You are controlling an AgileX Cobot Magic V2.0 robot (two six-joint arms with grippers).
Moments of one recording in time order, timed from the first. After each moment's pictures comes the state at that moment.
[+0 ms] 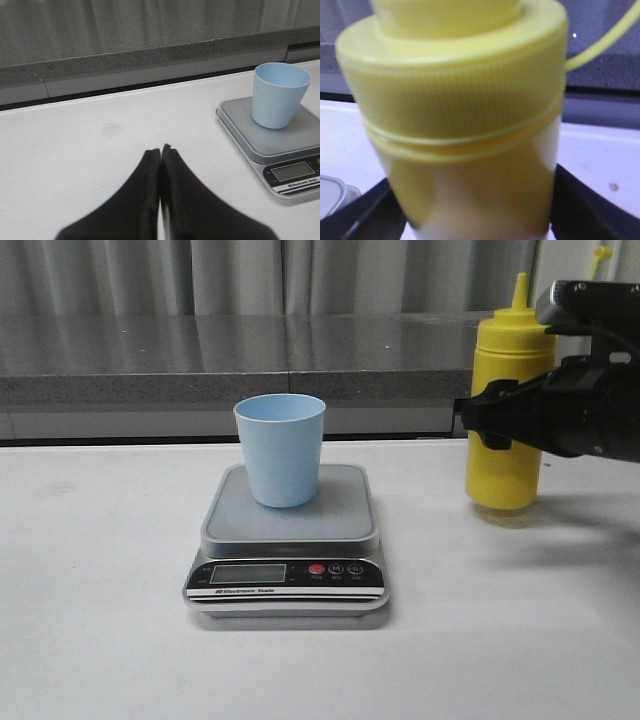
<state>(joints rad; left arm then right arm) -0.23 0.32 -0.19 0.00 0.18 0.02 0.23 1.84 -0.63 -0.05 -0.97 0.11</state>
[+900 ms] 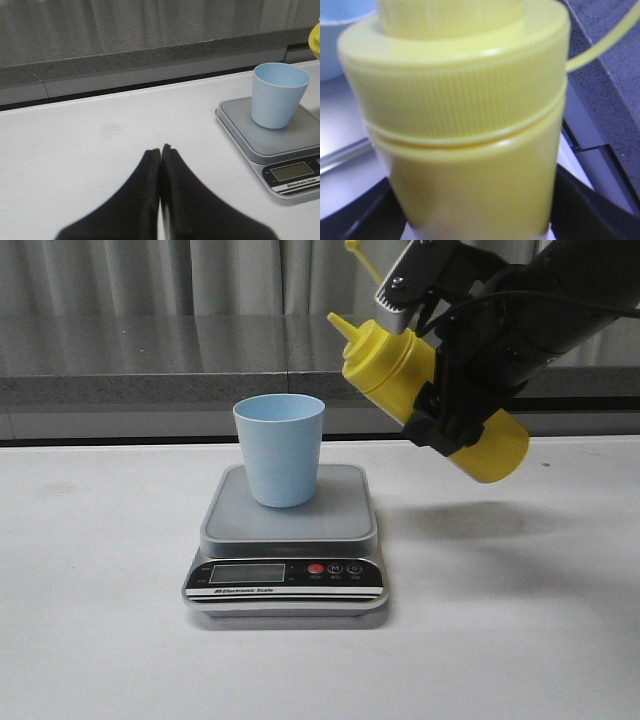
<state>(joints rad) -0.23 0.32 -0.19 0.00 0.18 0.02 0.41 1.69 -0.99 -0.68 -0.01 -0.07</state>
